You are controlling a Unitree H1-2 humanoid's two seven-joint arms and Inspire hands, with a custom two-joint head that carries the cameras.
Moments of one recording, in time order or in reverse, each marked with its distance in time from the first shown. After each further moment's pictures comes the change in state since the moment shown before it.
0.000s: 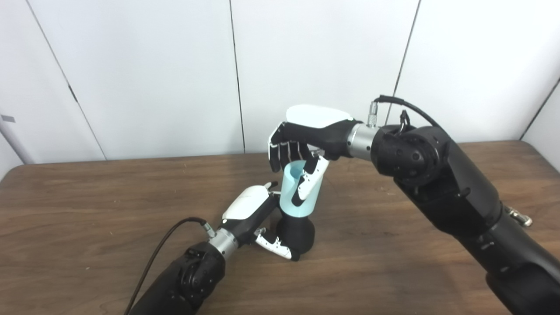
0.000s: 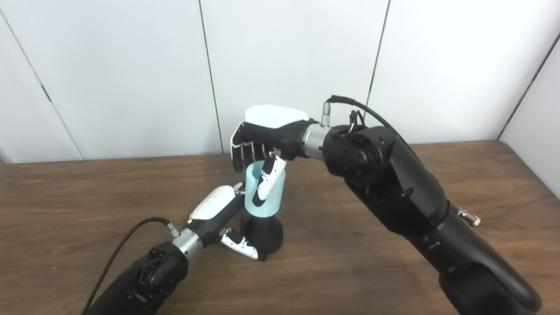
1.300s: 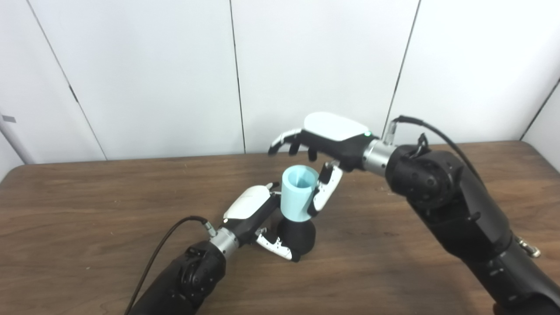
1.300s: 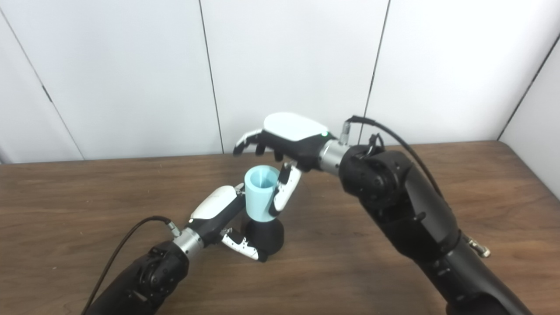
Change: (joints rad) left arm -0.002 0.000 0.005 -0.005 -0.001 0.003 -0.024; right arm 0.132 0.009 -0.157 -0.029 -0.042 -0.103 -0.136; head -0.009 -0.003
